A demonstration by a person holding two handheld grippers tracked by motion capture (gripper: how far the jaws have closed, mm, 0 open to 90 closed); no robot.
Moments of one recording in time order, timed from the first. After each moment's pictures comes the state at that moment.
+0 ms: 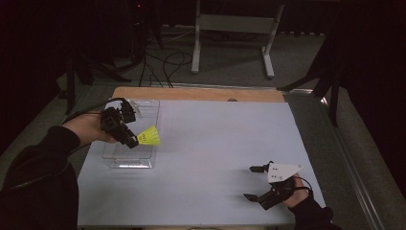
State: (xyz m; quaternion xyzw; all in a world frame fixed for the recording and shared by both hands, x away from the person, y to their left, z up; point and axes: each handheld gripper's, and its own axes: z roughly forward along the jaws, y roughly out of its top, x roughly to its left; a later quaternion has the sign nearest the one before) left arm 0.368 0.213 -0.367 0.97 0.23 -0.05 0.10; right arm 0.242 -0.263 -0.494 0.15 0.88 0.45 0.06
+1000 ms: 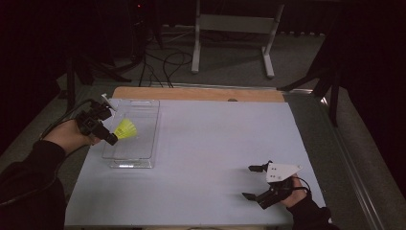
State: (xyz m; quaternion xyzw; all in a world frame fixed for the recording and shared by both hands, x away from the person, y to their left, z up) left arm 0.366 0.271 -0.385 0.89 0.44 -0.02 0.09; right arm 0.243 -0.260 -0.497 0.15 0.87 0.46 0.07
